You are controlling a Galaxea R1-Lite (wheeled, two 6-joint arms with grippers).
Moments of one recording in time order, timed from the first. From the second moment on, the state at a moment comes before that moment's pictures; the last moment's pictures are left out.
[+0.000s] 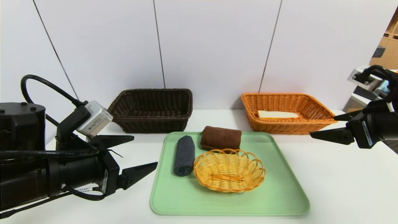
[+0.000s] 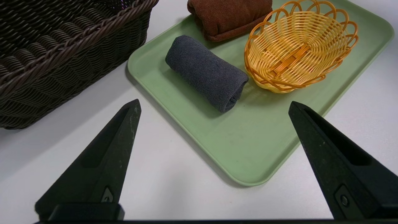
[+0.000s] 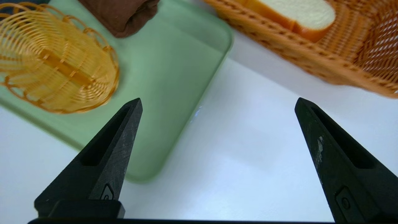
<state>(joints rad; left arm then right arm) -0.45 1.29 -0.57 -0.37 -0.28 0.13 0.07 1.37 -1.07 0.39 0.27 -0.33</state>
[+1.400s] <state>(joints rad) -0.70 1.72 -1.07 -0.09 0.25 -0.18 0.29 1.24 -0.69 0.11 0.32 -0.23</state>
